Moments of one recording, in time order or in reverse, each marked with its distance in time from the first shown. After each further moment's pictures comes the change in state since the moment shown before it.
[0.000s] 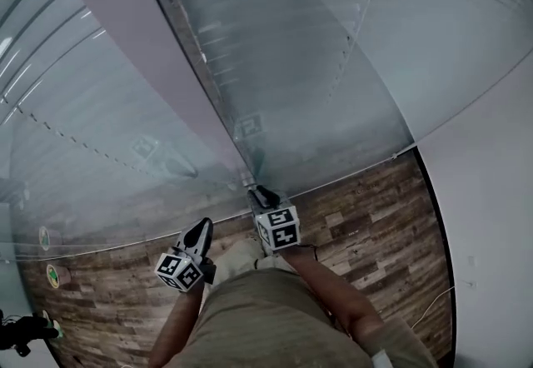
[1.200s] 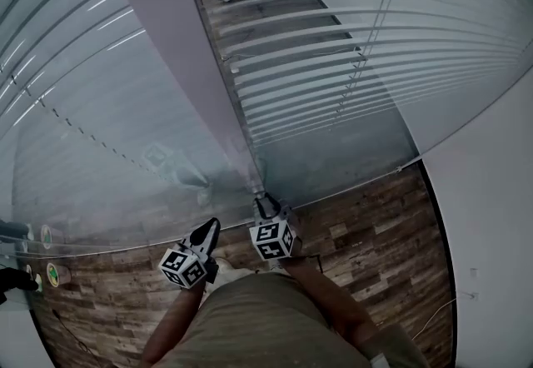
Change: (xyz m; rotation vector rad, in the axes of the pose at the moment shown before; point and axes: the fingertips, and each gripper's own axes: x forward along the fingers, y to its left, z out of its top) left arm 0.013 0.001 -0.007 0.054 0.043 -0.030; right arm 0.003 -0.001 -0.016 -0.308 0.055 -0.174
